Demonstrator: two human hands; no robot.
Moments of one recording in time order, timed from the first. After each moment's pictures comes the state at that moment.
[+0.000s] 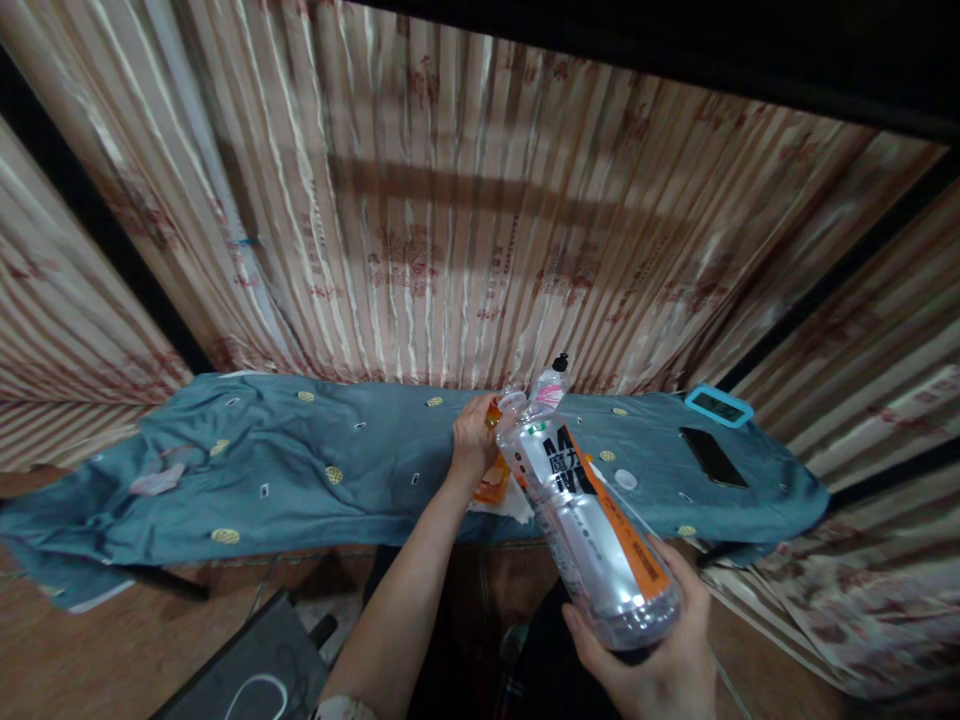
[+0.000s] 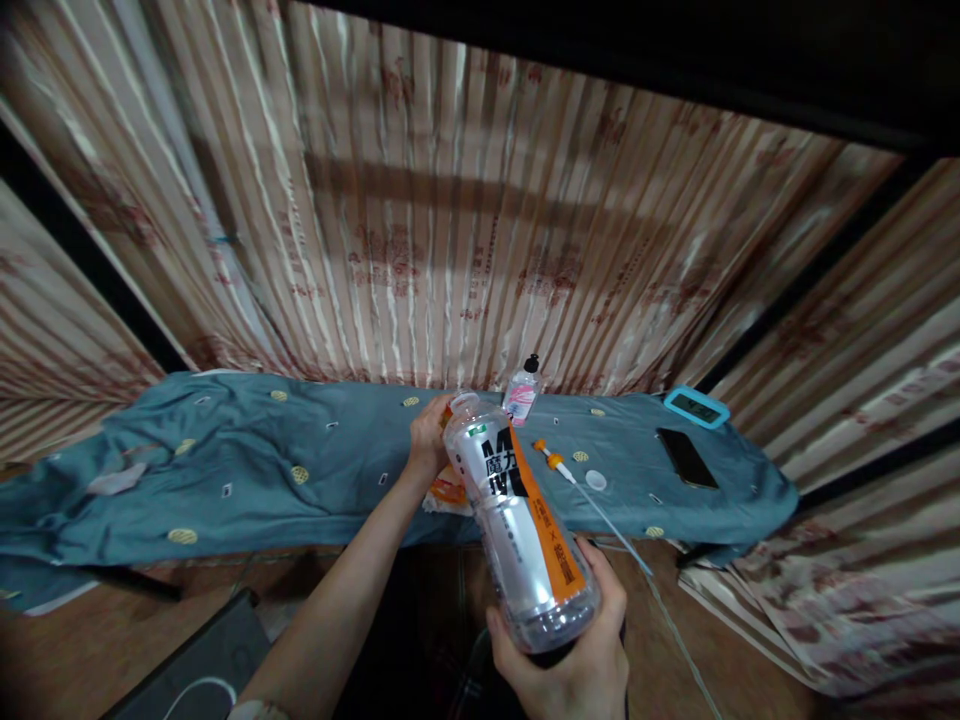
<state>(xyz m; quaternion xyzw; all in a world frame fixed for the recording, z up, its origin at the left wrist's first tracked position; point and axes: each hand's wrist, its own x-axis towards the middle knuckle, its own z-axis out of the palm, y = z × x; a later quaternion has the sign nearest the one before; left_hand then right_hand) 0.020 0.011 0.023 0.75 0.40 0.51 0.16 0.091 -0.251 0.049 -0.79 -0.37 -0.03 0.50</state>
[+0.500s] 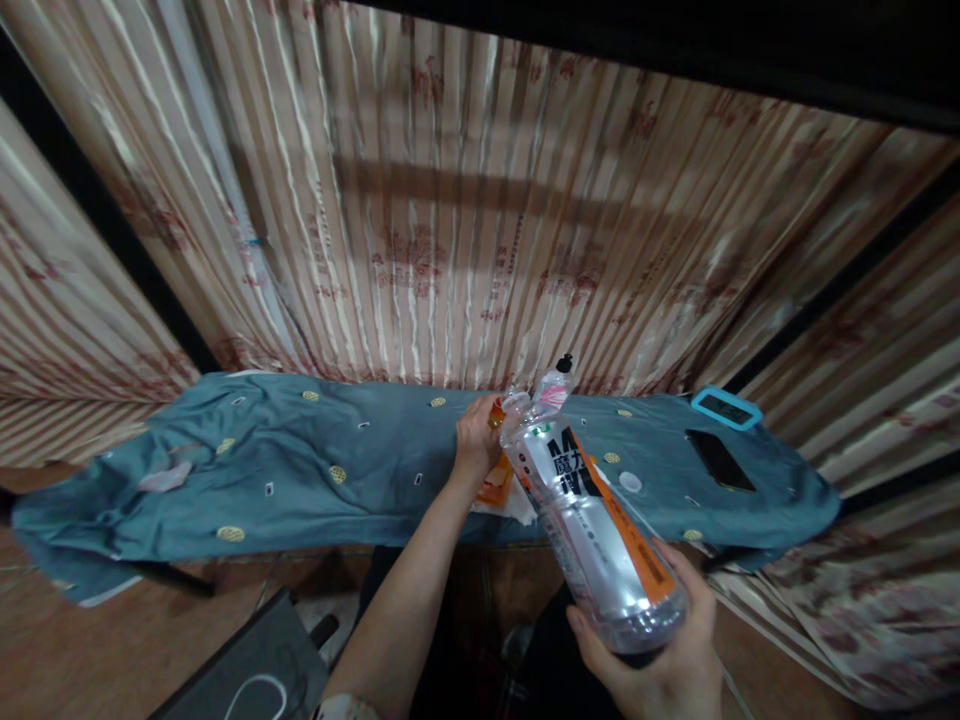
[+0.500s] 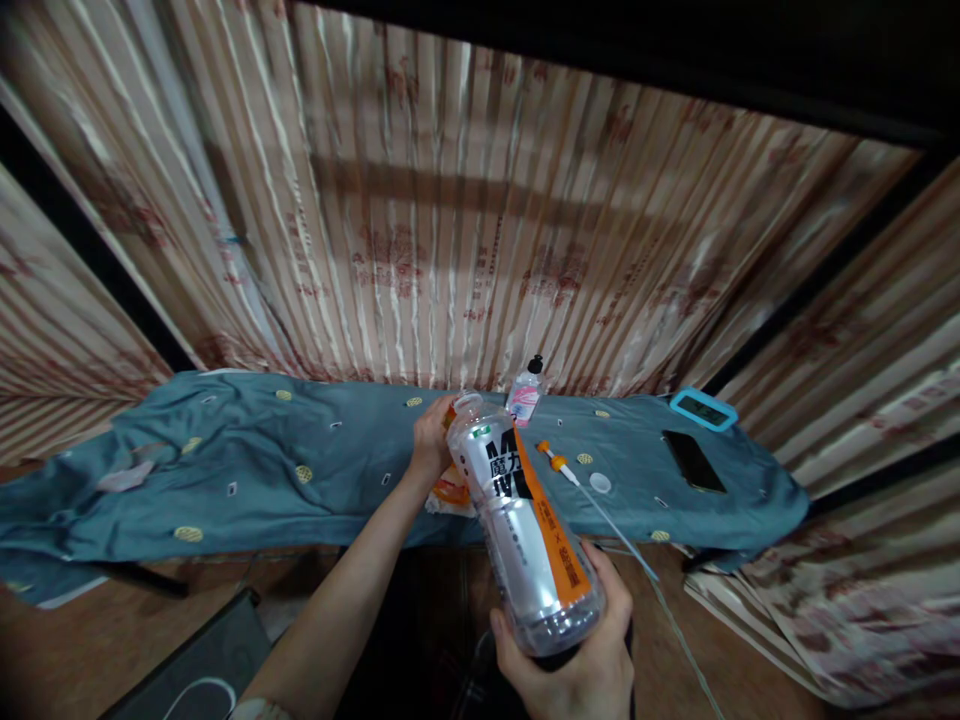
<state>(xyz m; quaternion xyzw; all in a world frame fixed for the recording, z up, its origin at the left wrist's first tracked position) 0.020 0.011 0.022 0.75 0.40 0.51 0.16 0.090 -0.250 0.053 -0.79 -0.34 0.01 0.50</state>
